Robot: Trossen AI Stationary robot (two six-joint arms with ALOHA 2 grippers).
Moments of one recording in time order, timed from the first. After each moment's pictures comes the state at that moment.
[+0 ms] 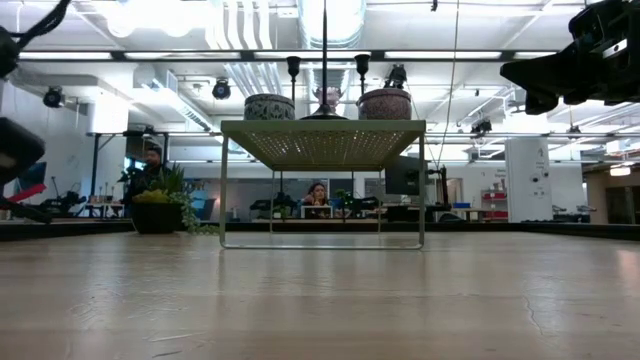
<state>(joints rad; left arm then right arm) -0.75 0.61 0.17 -0.13 0.10 -0.56 -0.06 0.02 0.01 0.13 0.00 -0.05</state>
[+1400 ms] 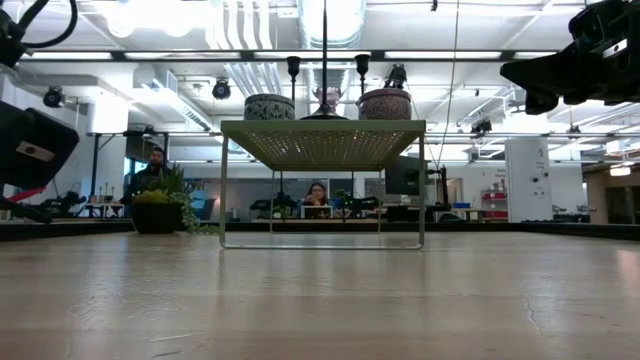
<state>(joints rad) -0.75 1.03 0.11 0.53 -0.03 -0.36 -0.06 0.02 0.01 0.13 0.00 -0.05</state>
